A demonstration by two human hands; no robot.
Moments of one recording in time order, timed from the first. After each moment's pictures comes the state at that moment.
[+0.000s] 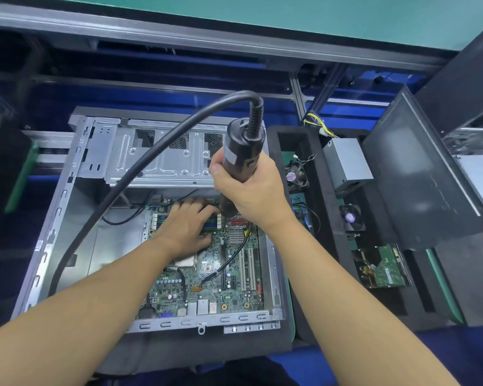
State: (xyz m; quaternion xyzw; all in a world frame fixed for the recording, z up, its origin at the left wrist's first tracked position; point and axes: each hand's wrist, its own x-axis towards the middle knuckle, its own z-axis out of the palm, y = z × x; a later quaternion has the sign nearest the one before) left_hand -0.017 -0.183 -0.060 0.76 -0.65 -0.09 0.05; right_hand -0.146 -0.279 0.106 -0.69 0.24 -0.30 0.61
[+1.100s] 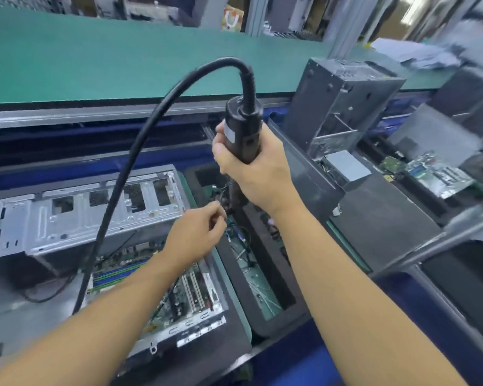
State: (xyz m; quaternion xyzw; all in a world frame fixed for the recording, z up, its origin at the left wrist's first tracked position) left_hand -0.140 -0.245 0.087 0.64 -0.66 -0.19 0.35; right_hand -0.259 -0.285 0.236 -0.71 0.30 -0.47 0.44
